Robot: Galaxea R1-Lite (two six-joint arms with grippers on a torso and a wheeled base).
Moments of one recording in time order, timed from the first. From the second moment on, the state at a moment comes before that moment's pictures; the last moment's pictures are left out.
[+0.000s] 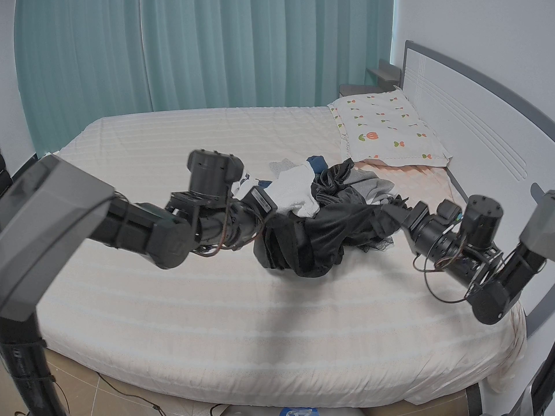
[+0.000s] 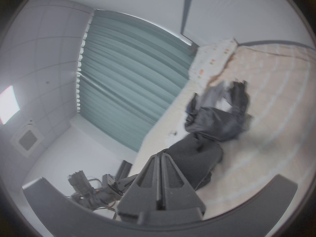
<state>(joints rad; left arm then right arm) -0.52 2.13 -1.31 -0.40 -0.07 -1.01 0.35 2.00 -0.58 -1.42 0.12 0.94</state>
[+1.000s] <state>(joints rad) -0.49 1.84 -0.70 -0.88 -0.18 -1.17 0.44 2.09 -0.45 -1.55 0.27 0.96</state>
